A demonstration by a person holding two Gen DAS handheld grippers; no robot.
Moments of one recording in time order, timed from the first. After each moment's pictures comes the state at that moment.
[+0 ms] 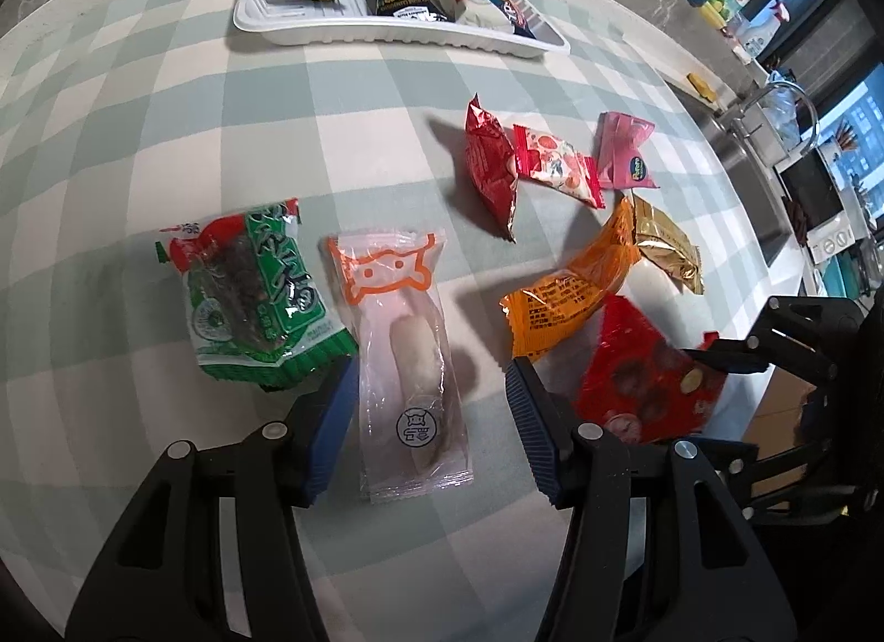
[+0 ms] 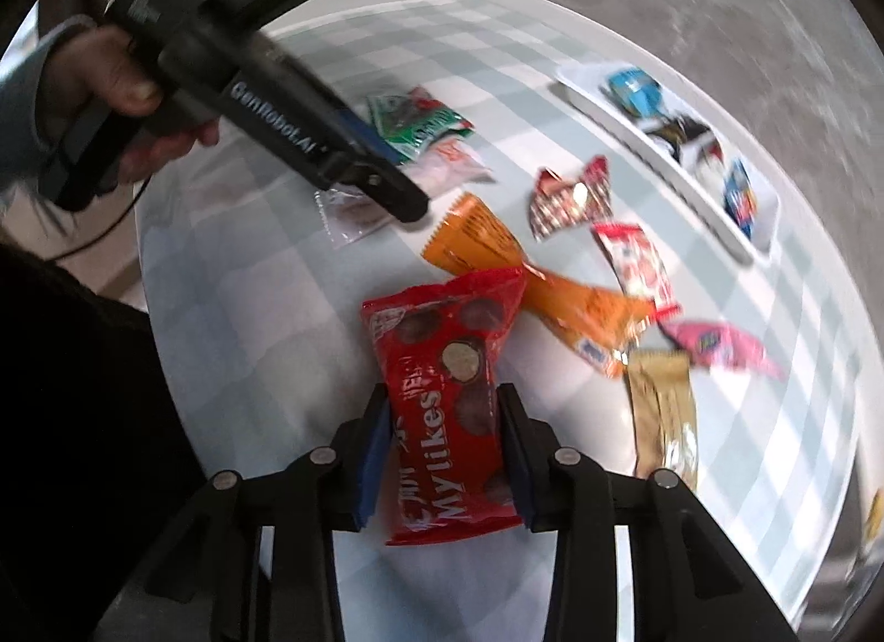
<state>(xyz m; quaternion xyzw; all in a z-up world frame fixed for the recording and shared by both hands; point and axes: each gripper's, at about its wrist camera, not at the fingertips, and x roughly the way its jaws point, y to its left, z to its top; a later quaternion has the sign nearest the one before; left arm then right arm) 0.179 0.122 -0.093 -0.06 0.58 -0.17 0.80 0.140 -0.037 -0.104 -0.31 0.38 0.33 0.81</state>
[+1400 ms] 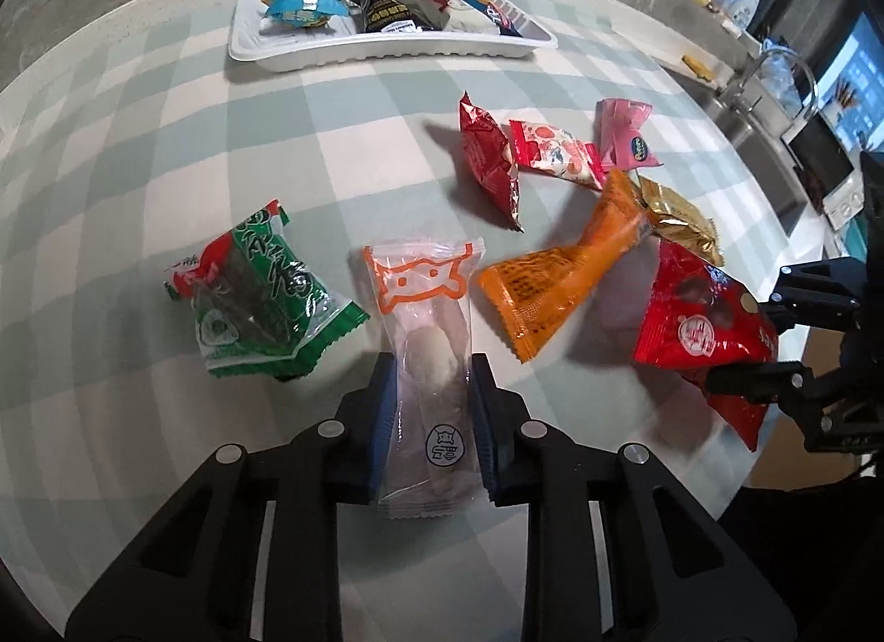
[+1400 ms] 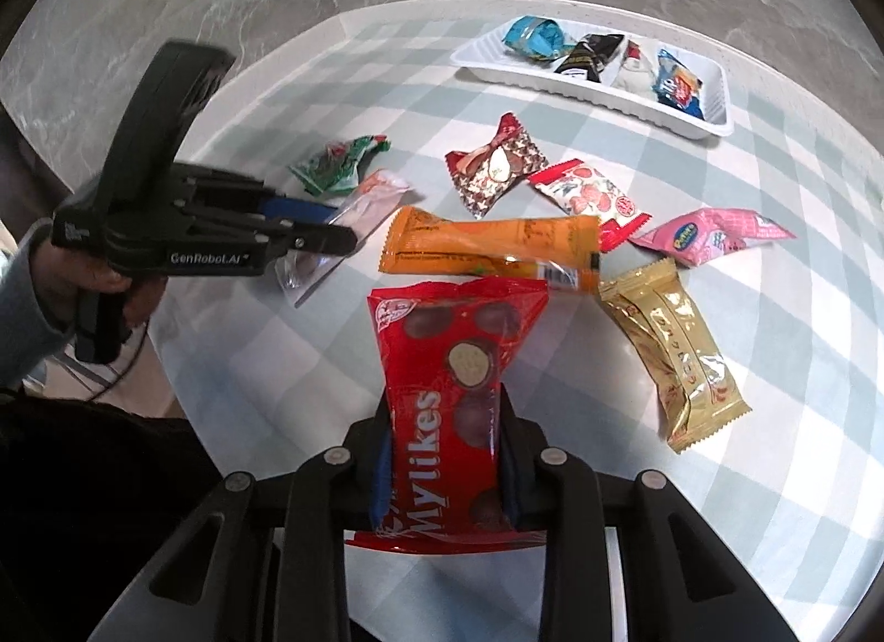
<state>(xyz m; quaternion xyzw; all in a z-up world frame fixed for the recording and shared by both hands) 0.164 0.119 -0.095 -0.01 0.54 -0.17 0.82 0.163 -0.075 -0.097 -0.11 0.43 0.32 0.84</state>
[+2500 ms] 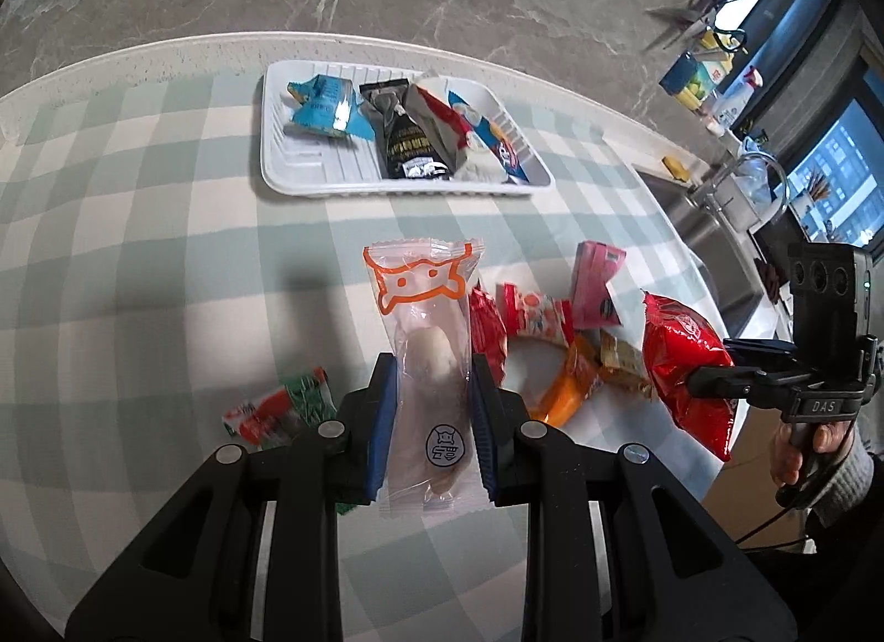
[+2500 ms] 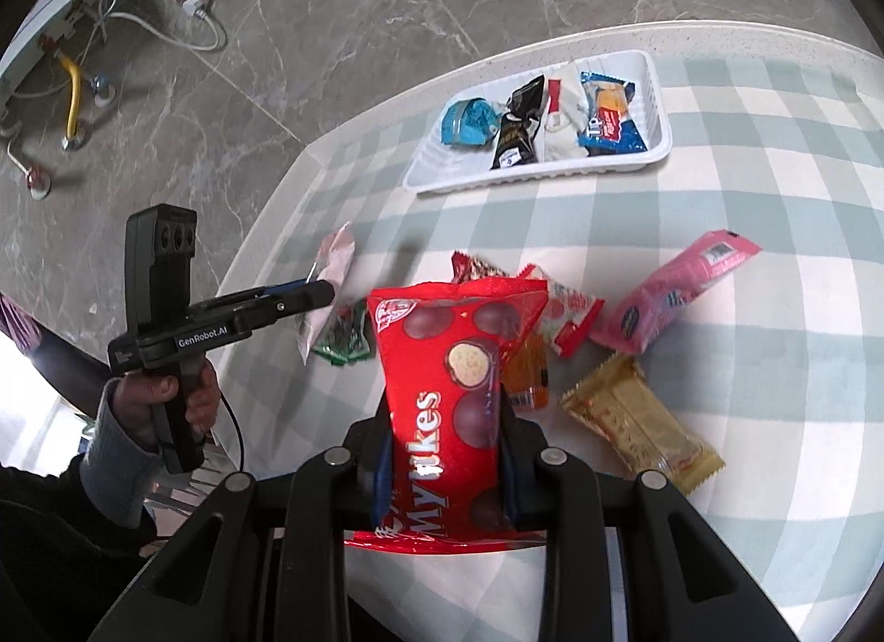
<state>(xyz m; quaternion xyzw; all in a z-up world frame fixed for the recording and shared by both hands) 0.223 0.160 -0.024 -0.10 0.49 -0.19 0.84 0.219 -0.123 -0.044 0.11 0.42 0.34 0.84</state>
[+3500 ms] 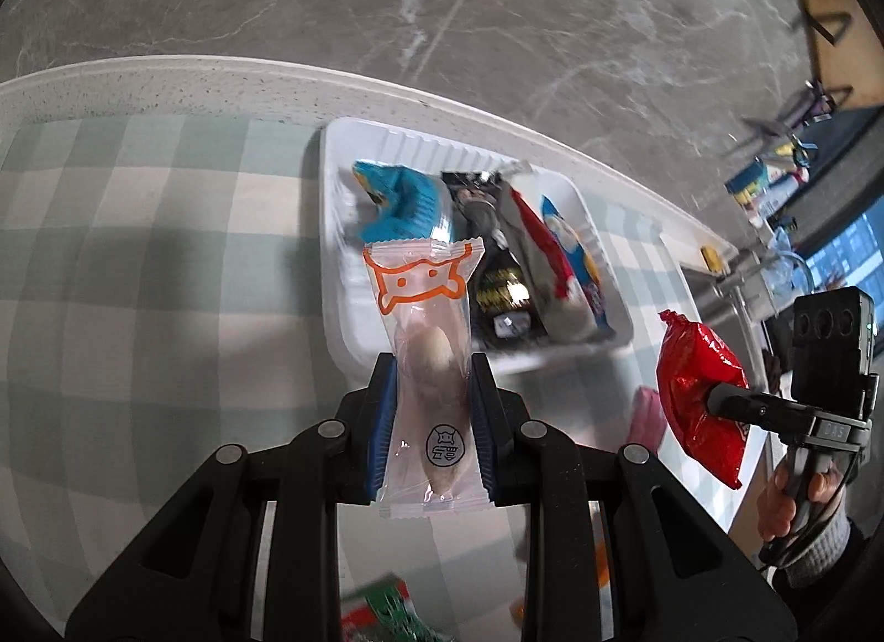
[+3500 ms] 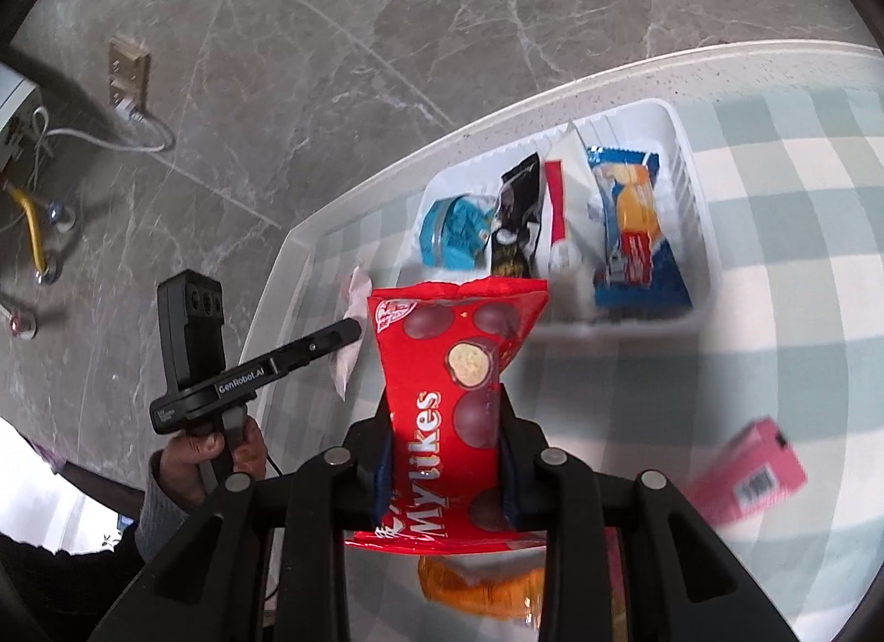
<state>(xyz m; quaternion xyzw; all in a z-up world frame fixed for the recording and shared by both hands) 0.371 0.209 -0.033 -0.18 0.49 -0.13 0.84 0.357 -0.105 -0.008 0.19 0.42 0.33 0.83</state>
